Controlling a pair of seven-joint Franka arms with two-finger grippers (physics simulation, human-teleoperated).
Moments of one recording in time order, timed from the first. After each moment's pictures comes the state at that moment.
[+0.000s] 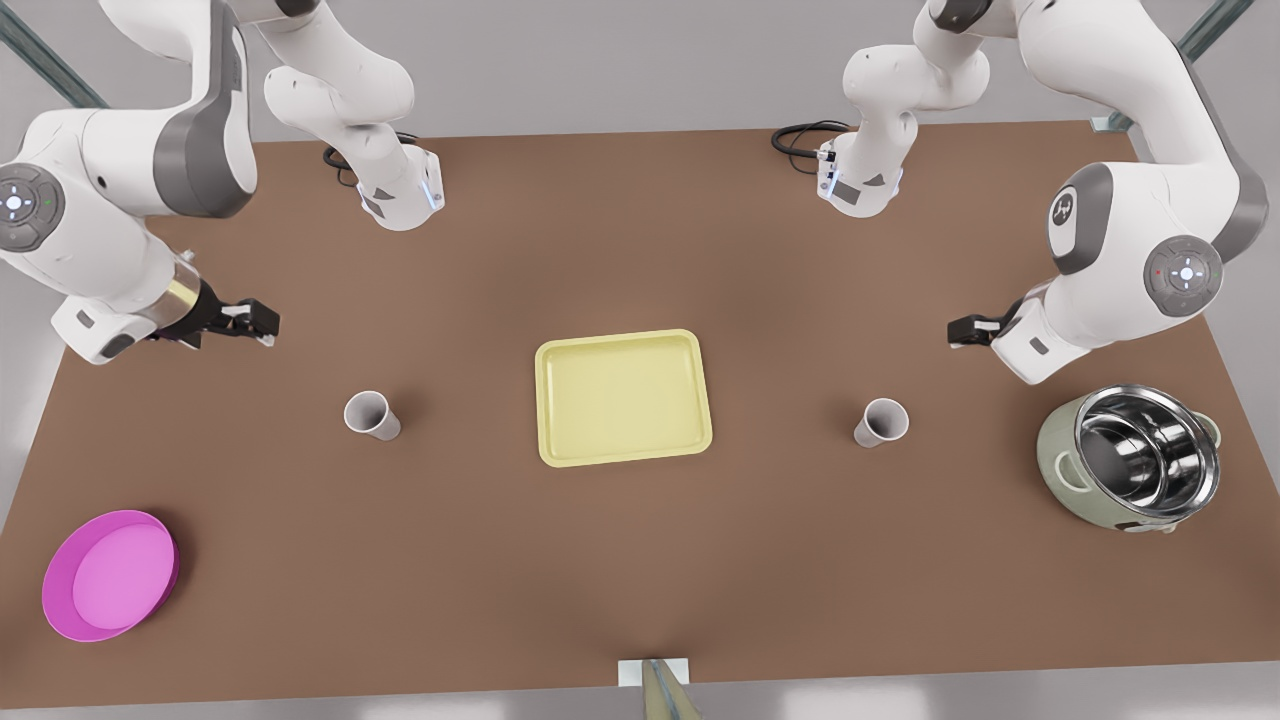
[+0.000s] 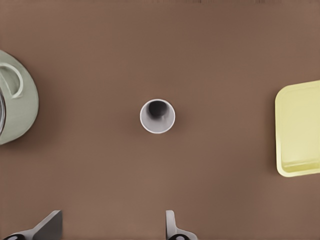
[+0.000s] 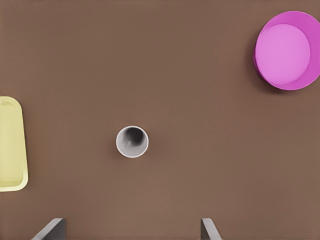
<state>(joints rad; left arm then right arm) -0.05 0.23 -0.03 -1.42 0.01 1.41 0.01 0.06 0.09 -0.02 -1.46 -0.07 1.45 0.00</state>
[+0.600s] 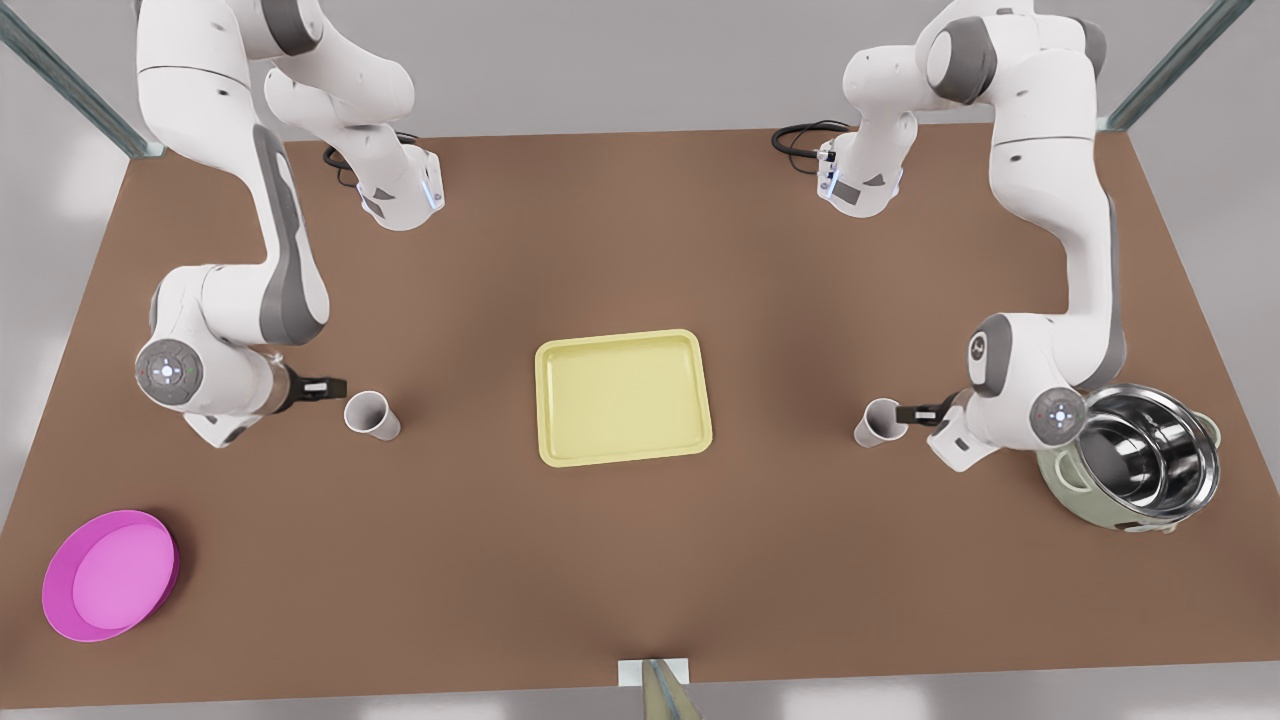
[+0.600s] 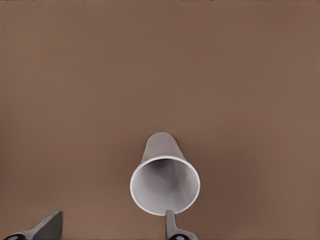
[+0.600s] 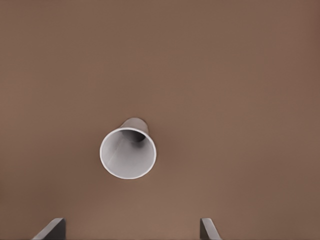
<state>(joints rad) -0.02 0.49 -0.03 -1.65 -0.02 1.84 0.01 0.04 0.24 -0.02 -1.78 -0.03 1.76 0.00</state>
